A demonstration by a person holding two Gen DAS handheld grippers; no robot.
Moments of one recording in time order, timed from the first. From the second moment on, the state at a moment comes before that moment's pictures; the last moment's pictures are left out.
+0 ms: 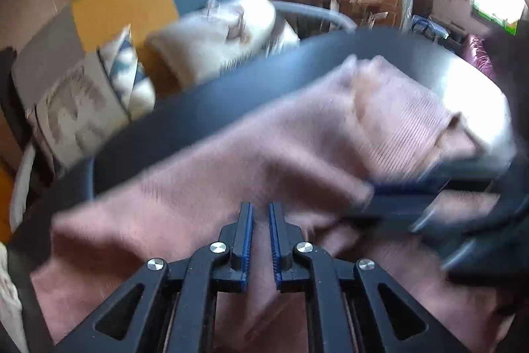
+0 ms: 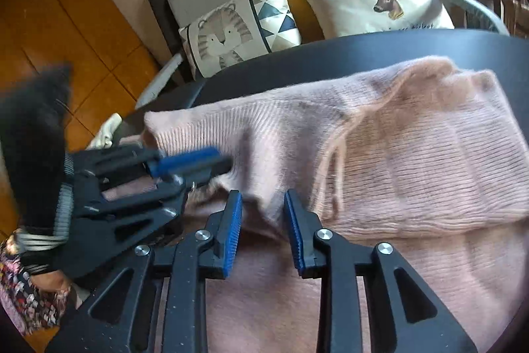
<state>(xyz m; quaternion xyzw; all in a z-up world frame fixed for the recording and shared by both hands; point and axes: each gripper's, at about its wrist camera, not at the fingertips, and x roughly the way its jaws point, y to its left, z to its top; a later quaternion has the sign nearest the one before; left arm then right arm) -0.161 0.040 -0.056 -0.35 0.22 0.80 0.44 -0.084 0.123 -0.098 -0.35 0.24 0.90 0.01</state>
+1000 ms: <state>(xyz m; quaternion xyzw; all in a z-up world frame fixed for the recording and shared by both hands) -0.174 0.005 -0.061 -0.39 0.14 0.80 0.44 -0.108 0.115 -0.066 -0.35 0.21 0.91 0.01</state>
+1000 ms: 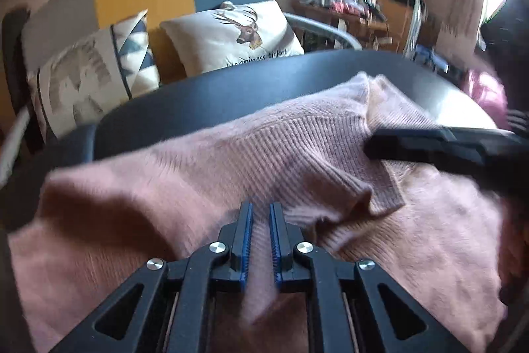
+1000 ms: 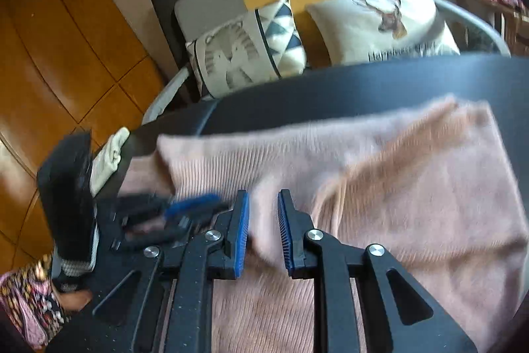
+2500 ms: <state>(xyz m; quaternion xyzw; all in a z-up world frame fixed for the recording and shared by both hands) -0.160 0.006 -0.059 -0.39 0.16 0.78 0.46 -0.125 0.078 -0.073 -0.39 0.18 0.90 0.00</state>
